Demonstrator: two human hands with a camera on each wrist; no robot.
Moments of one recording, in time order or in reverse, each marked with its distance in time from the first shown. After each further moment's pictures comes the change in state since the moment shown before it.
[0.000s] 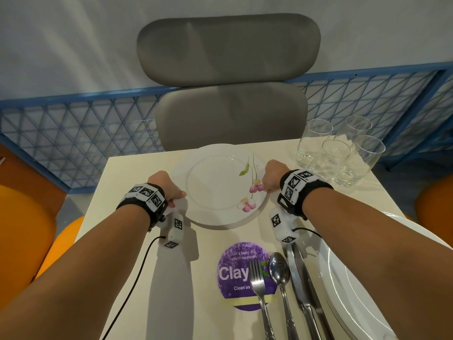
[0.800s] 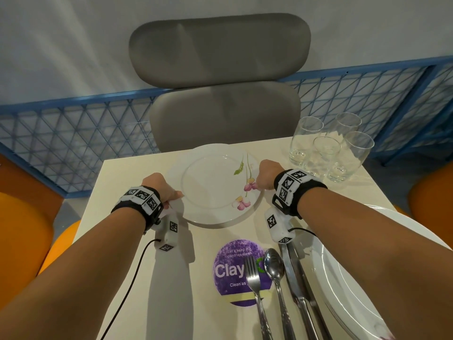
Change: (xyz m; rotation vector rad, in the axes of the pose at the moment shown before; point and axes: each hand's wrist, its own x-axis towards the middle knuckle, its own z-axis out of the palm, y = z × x) left_hand -0.010 0.003 -0.001 0.105 0.030 -0.010; right_hand -0.021 0.004 -0.005 0.162 0.009 -0.035
